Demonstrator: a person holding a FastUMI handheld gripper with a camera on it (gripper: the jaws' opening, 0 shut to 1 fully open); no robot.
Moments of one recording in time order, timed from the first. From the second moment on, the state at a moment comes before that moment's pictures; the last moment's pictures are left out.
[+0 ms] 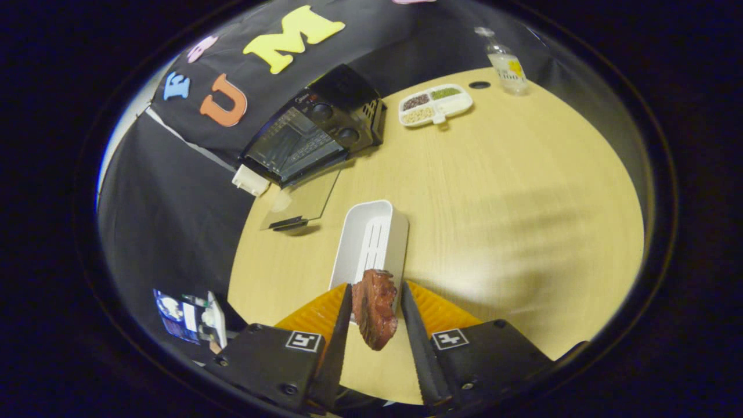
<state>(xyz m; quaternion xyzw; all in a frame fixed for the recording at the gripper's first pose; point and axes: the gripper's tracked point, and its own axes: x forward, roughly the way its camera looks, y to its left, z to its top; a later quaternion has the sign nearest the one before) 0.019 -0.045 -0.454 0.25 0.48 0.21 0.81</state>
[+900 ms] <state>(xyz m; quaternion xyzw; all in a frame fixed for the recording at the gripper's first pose) 0.061 0.000 -0.338 0.32 0.39 0.20 0.84</state>
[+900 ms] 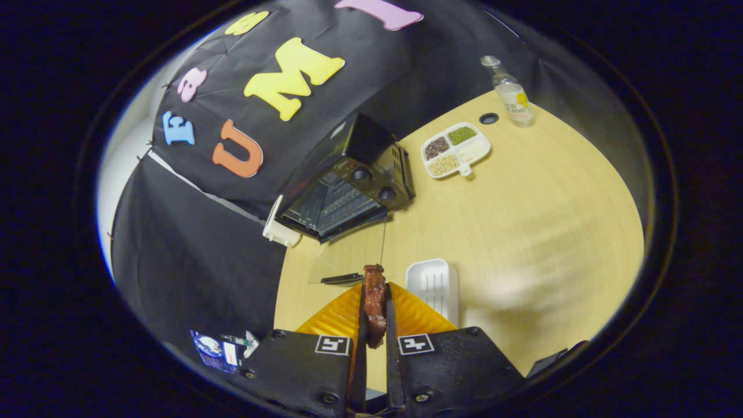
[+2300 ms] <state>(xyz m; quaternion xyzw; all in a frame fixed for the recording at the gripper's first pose) 0.337 0.230 -0.395 0.51 0.20 0.00 0.84</state>
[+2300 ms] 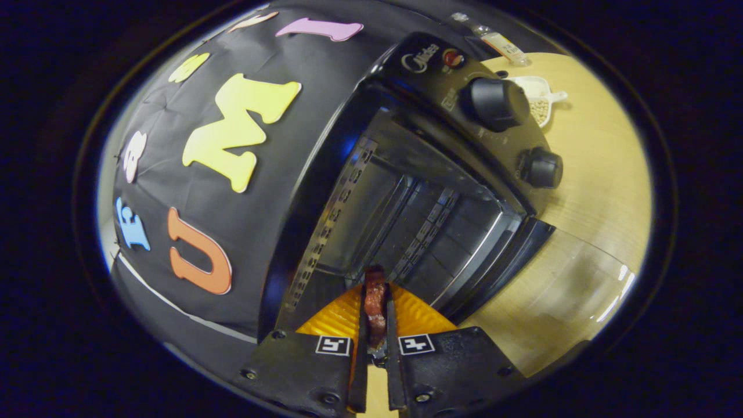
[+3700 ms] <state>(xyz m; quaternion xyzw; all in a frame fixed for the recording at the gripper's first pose) 0.214 0.199 -0.341 0.06 0.25 0.05 0.97</state>
